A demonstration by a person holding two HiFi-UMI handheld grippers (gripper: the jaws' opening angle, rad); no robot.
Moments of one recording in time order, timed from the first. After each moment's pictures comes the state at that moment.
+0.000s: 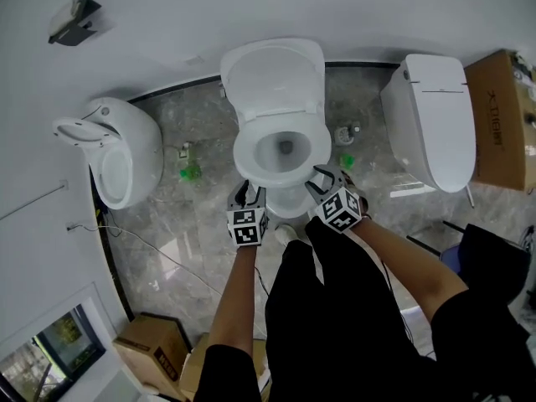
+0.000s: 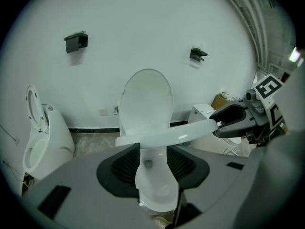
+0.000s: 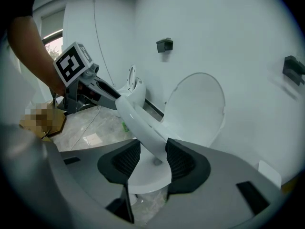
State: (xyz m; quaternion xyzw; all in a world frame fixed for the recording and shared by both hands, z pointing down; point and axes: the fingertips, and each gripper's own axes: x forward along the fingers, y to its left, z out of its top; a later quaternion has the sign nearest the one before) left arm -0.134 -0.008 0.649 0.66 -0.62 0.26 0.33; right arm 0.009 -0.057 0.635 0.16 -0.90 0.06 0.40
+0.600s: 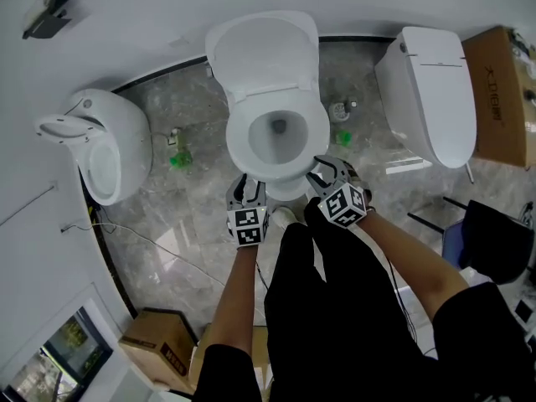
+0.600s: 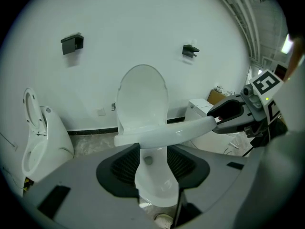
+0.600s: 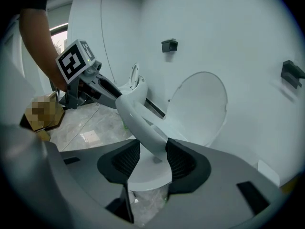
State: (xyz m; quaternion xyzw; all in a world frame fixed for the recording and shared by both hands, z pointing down) left arm -0.130 0.028 0.677 0.68 -0.61 0.27 0.31; right arm 0.012 -0.022 0.661 0.17 -0.90 0.03 0.40
